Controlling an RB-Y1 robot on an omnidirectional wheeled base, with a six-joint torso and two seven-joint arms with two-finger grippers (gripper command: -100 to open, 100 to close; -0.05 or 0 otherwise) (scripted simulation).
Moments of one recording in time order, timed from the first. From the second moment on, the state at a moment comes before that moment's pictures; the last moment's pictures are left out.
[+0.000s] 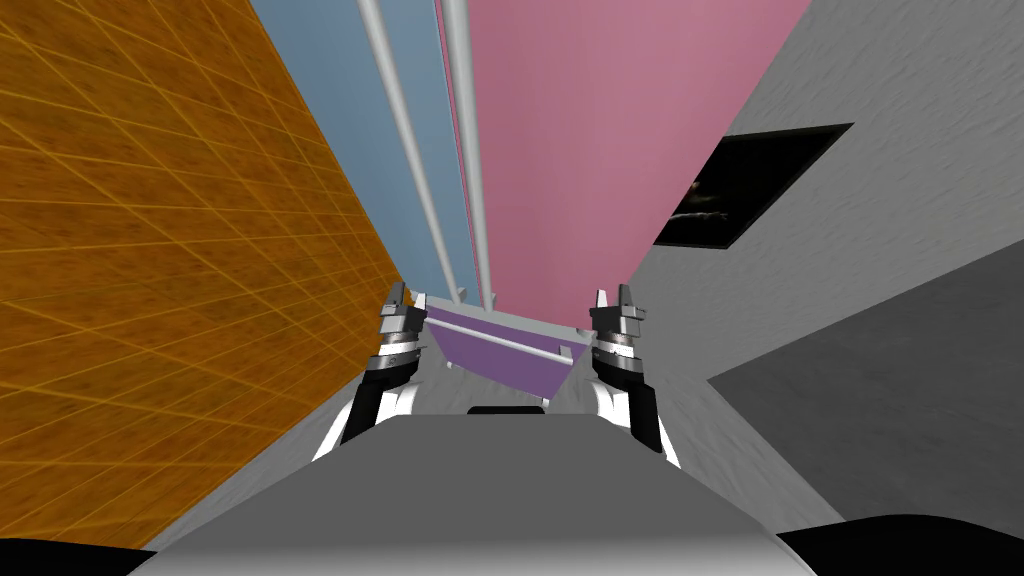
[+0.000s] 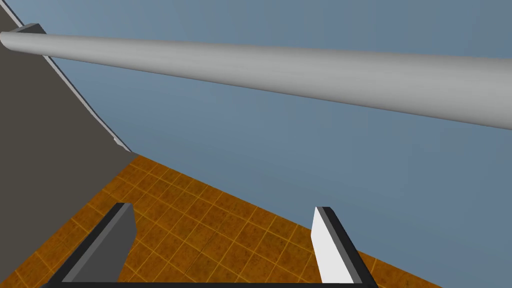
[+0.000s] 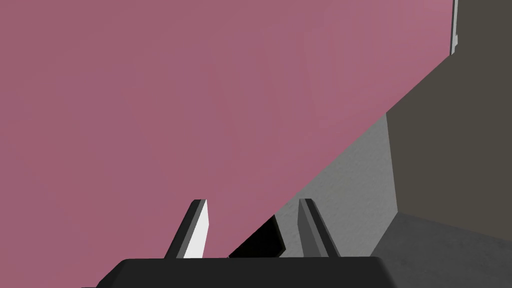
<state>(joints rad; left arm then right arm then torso) 0.48 -0.03 0.02 -2.32 -0.09 -0.37 0.08 0.47 0.04 -0.02 -2.35 -0.11 -0.41 -0.12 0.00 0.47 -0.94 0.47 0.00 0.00</state>
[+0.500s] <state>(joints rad) 0.47 0.02 0.02 -2.30 -0.09 -0.38 0.07 0.47 0.04 -0.02 -2.35 -0.11 -0.41 -0.12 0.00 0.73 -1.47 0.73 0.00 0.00</state>
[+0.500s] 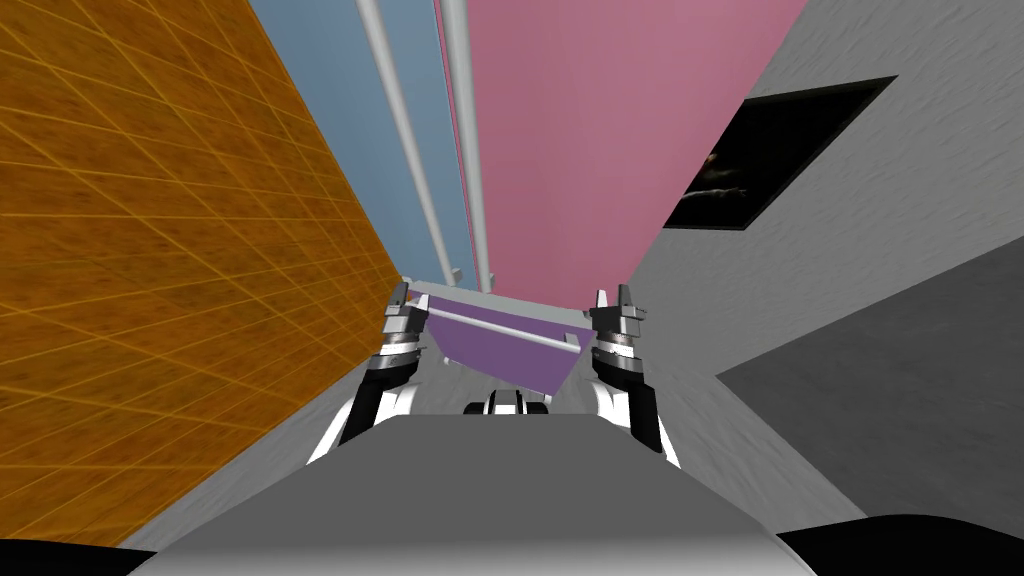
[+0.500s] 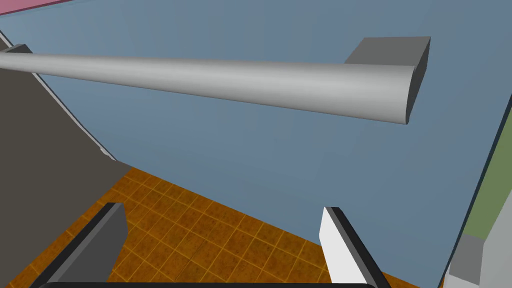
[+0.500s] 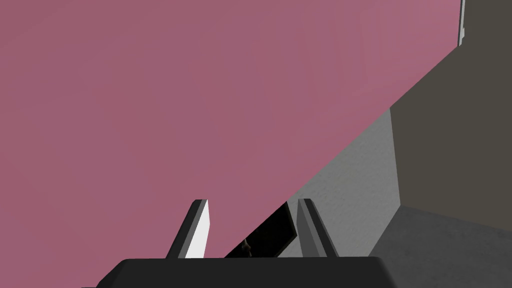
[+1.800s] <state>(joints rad) 0.42 0.18 -0.01 -2.02 -0.11 -0.54 0.01 0.47 0.04 -0.02 -2.35 -0.11 -0.41 -0.12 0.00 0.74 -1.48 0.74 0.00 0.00</state>
